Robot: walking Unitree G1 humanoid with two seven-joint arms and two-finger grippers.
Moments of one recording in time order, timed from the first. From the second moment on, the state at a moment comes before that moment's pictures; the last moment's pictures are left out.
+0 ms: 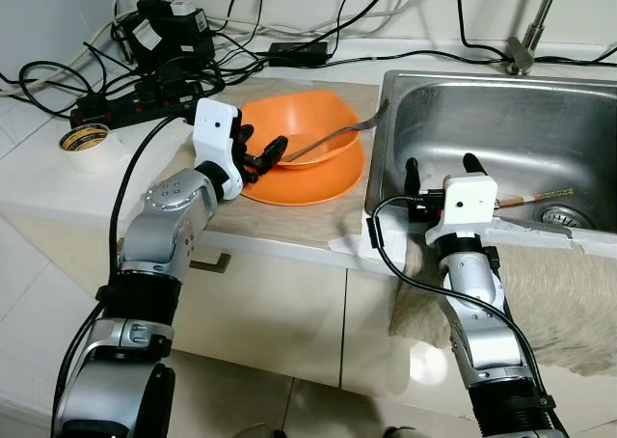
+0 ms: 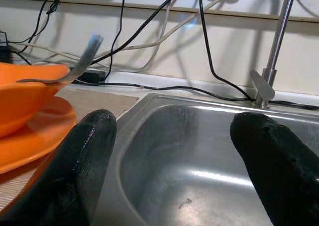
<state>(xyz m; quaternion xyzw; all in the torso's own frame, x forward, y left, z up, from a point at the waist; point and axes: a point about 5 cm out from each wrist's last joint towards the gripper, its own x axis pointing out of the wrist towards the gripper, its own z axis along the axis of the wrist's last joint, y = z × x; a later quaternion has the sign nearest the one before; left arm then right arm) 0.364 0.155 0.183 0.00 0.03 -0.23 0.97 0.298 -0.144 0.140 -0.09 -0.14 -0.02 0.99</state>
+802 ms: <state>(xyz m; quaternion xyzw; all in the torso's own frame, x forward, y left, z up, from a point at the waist) 0.384 0.179 0.202 0.04 0.01 -0.17 0.99 0.297 -0.141 0.138 -0.09 -0.14 -0.01 0.99</state>
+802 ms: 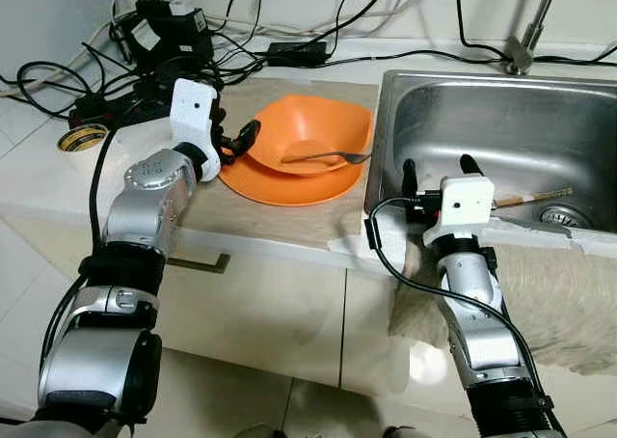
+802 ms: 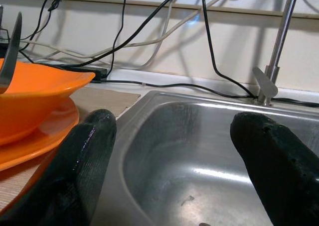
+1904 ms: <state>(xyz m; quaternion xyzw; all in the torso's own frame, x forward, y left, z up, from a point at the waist) 0.385 0.134 0.234 0.02 -0.06 -0.32 0.94 0.297 -0.145 0.139 -0.08 -0.13 -0.03 0.99</state>
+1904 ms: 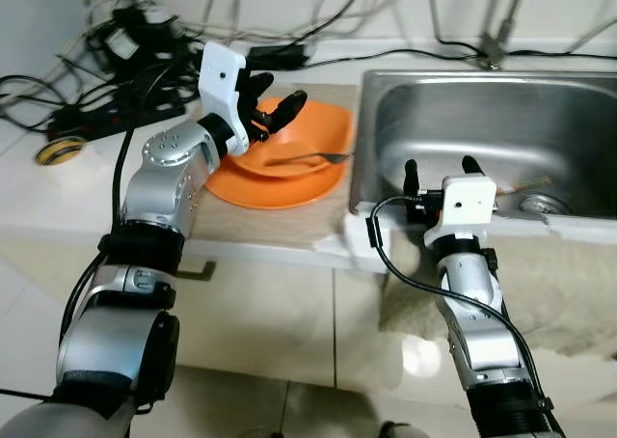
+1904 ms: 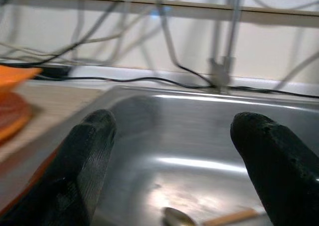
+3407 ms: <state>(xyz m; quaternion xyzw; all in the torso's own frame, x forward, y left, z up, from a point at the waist) 0.387 0.169 0.240 0.16 0.03 -0.45 0.88 0.297 -0.144 0.138 -0.08 -0.12 -0.02 0.99</state>
